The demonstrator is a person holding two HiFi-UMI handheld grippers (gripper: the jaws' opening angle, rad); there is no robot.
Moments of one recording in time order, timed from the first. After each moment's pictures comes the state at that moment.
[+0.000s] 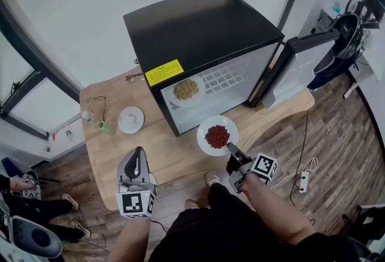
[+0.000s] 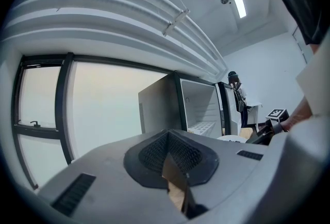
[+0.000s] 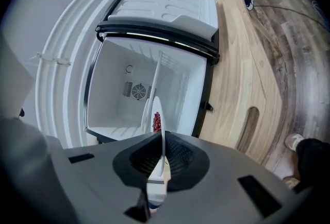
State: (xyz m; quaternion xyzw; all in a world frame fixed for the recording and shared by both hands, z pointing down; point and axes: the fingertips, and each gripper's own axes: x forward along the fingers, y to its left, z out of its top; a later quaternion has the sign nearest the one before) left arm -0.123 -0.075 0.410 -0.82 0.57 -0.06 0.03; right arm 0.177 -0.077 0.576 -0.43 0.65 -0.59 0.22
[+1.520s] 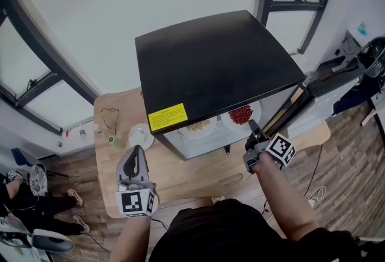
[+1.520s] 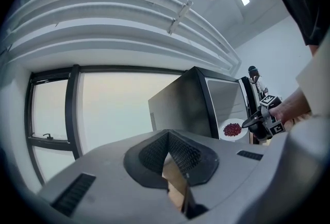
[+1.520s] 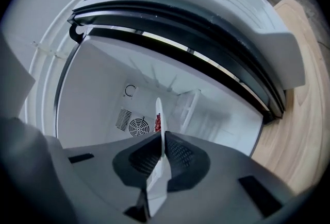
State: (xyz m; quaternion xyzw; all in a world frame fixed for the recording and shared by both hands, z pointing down) left arm -0.124 -0.161 0.370 -0.76 0.64 -0.06 0.07; right arm 0.246 -0.280 0.499 -0.47 0.69 -0.50 0.23
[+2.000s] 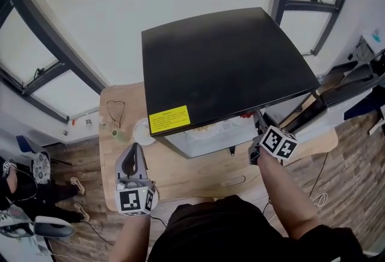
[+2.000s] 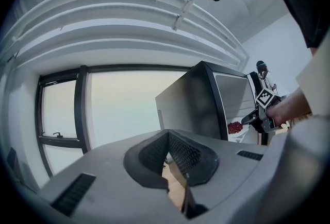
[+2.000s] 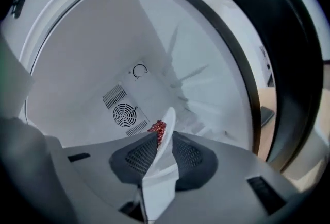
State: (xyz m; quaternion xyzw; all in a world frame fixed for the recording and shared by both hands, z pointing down) left arm -0.138 -0.163 0.372 -0.73 0.68 -0.07 0.06; right arm 0.239 -0.328 0.489 -0.56 0.76 -0.33 0.03
